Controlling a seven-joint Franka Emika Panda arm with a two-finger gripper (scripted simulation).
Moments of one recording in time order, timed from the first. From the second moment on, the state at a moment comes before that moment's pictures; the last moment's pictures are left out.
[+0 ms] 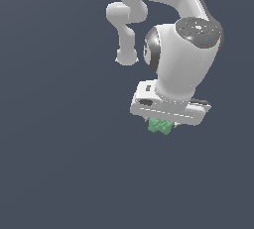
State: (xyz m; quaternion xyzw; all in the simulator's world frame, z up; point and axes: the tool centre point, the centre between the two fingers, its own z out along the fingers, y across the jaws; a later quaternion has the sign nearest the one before) arm 0.089 0.110 0.232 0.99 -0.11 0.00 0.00
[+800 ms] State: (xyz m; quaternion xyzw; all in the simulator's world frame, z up) arm 0.104 0.194 0.329 0.99 -0.11 0.00 0.00
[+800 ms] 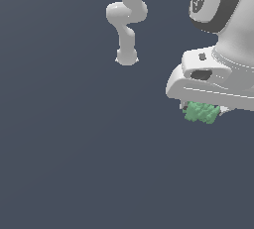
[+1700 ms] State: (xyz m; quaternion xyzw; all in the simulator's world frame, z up) arm 0.112 0.222 0.361 0.99 -0.11 0.00 0.00
